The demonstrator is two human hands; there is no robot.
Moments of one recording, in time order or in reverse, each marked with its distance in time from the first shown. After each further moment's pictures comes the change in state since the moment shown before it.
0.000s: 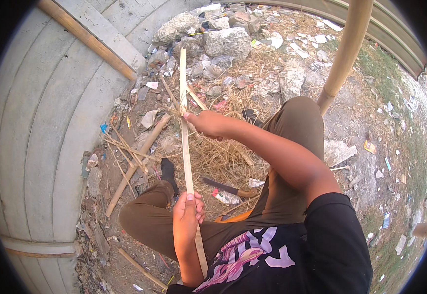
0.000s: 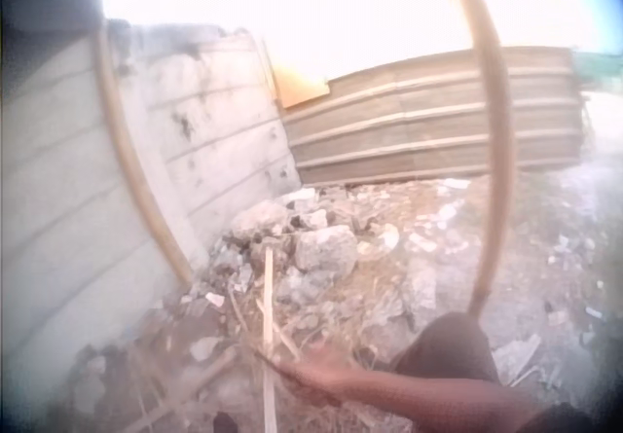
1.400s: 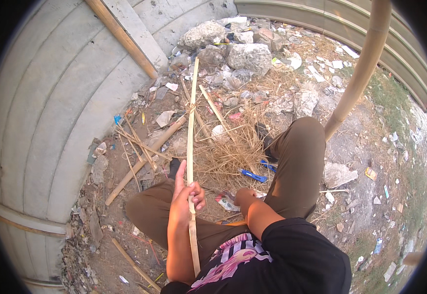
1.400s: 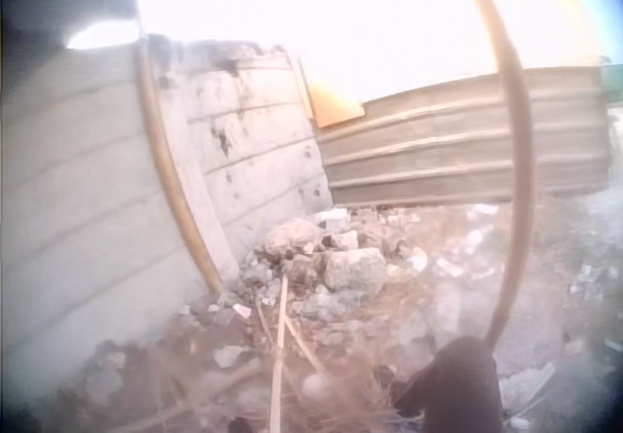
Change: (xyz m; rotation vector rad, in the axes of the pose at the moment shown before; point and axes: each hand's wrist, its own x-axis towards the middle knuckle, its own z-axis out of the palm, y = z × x) left_hand 0.018 0.030 -0.016 -0.356 -0.107 0.046; right_hand 0.004 0.258 0.221 -0.706 -0.323 0.594
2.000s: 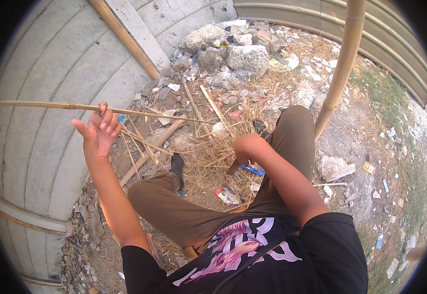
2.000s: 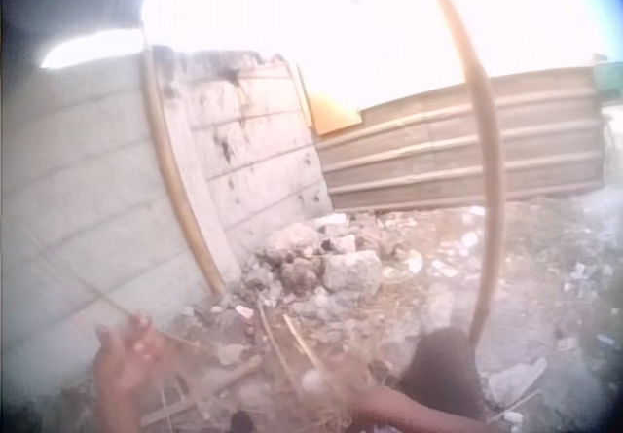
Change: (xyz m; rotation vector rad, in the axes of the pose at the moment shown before) left_hand 0.031 0.236 -0.047 0.195 -0.531 0.499; right_hand -0.238 0.007 -0.229 -0.290 0.104 -0.197
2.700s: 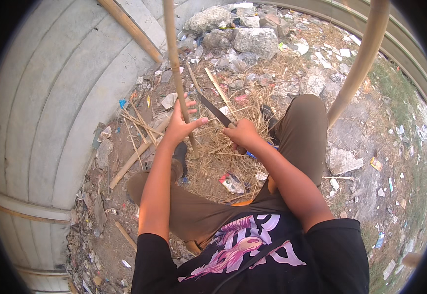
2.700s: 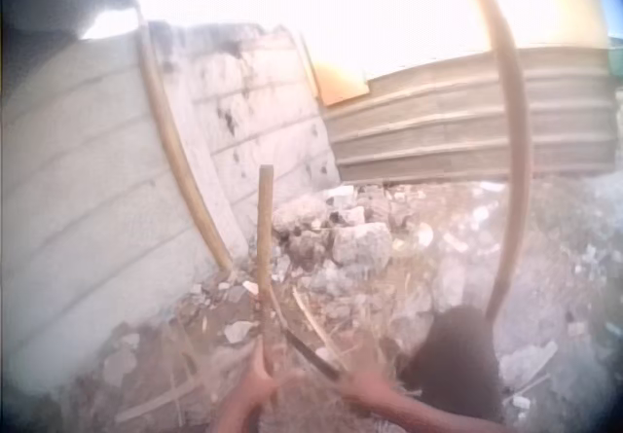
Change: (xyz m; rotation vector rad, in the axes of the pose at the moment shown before) left_hand 0.020 -0.233 0.010 0.871 0.182 -0.231; right_hand 0.061 0.003 0.039 1.276 0.538 -0.101
